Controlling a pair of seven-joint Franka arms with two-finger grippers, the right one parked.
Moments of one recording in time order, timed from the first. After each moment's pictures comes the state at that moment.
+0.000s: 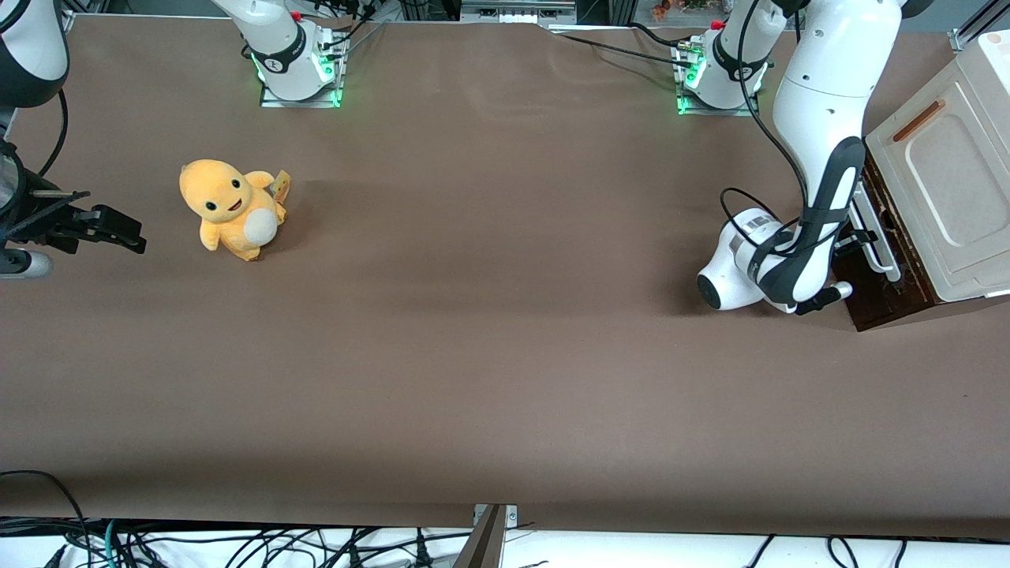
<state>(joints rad) -0.22 0.67 0.04 -1.89 1.02 1.38 -1.04</state>
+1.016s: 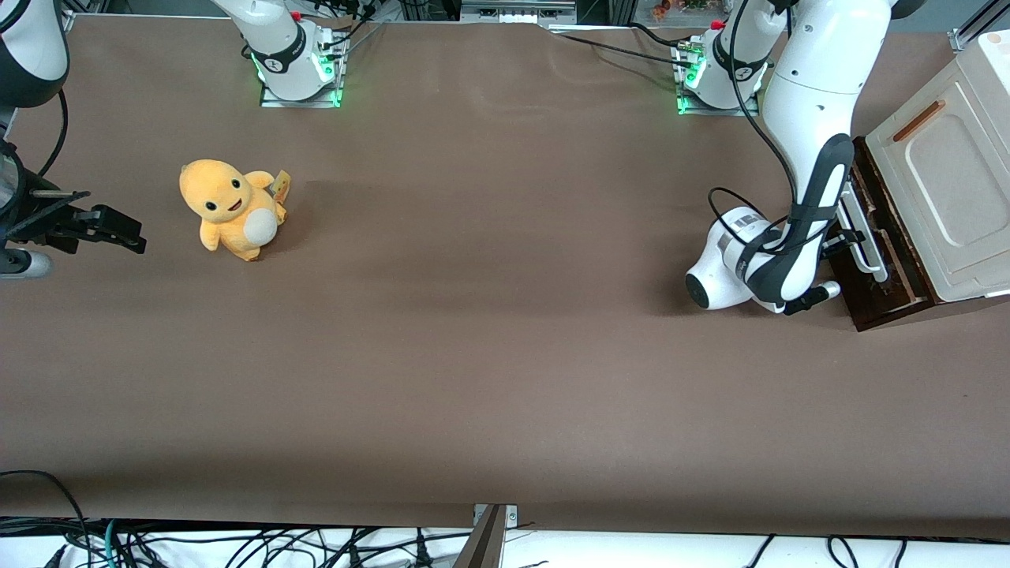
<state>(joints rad) -0.26 0.67 0.04 -1.87 0.98 1.36 -1.04</state>
